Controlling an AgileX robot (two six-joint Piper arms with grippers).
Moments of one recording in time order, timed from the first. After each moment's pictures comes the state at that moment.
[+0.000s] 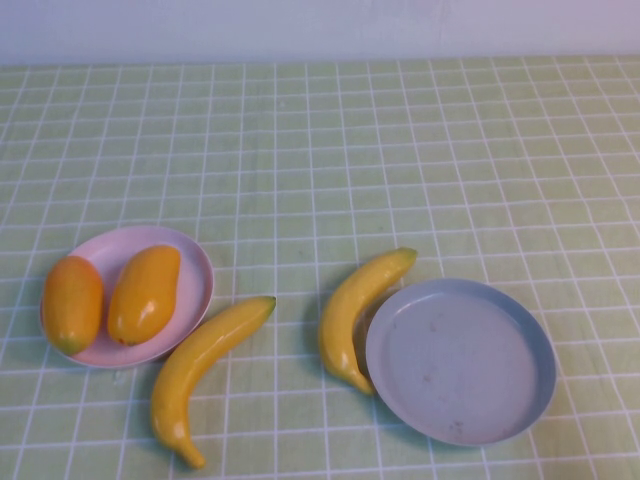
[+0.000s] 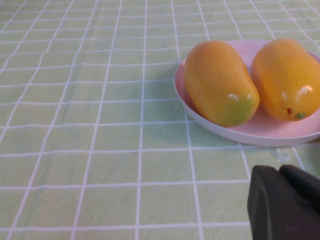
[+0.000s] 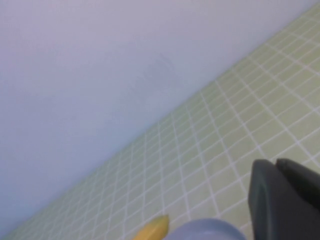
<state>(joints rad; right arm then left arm) 0.02 -0.01 0.02 0.86 0.14 -0.13 -0.03 -0.01 0.02 0.04 0.37 -0.01</state>
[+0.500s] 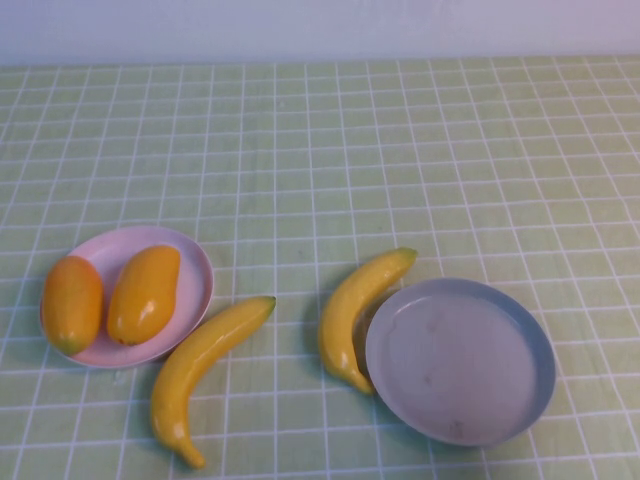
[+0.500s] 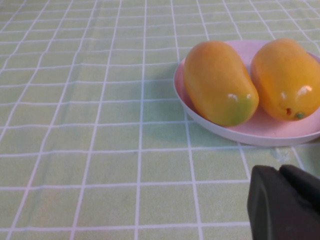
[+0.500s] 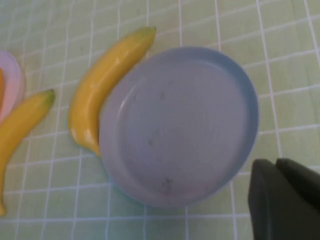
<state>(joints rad) 0.02 0.68 -0.52 0.59 0.76 -0.14 -0.03 -0.01 0.02 0.04 0.37 -0.01</state>
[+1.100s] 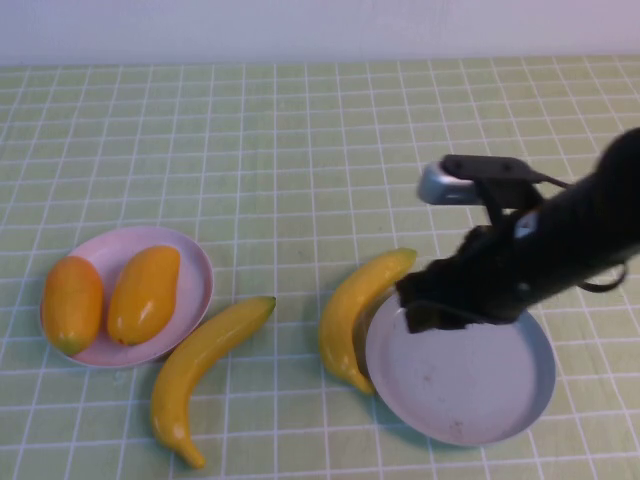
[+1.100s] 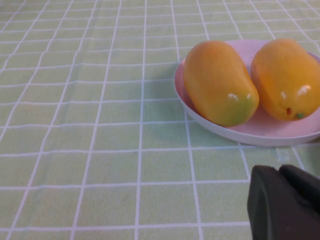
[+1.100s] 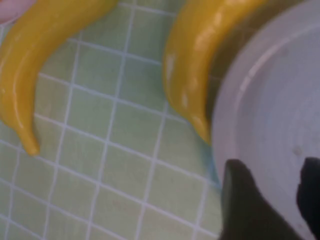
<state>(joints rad) 0.55 1.51 -1.10 0.38 0.81 0.05 -0.03 -0.01 0.02 0.04 0.37 -0.01</state>
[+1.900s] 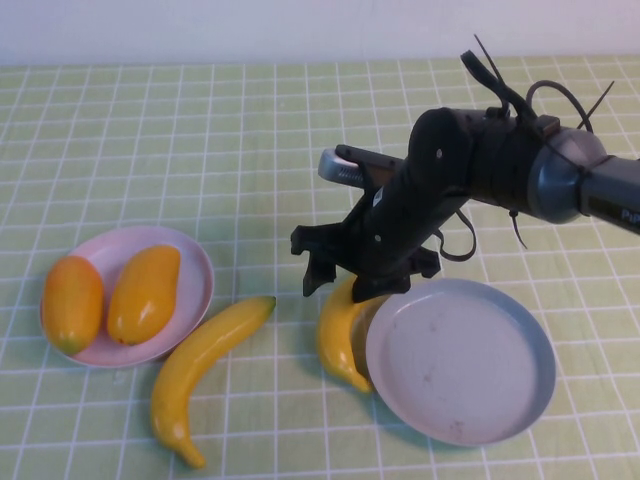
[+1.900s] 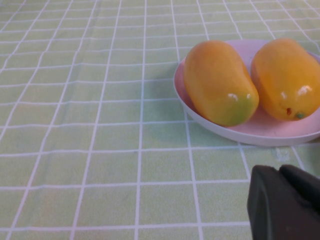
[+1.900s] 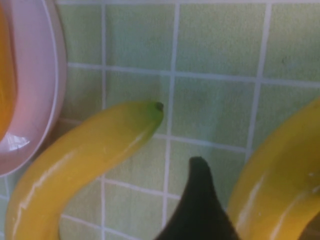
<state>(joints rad) 0.62 2.03 -1.60 0.37 0.86 0.33 -0.03 -0.01 0.02 0.04 0.37 -0.01</state>
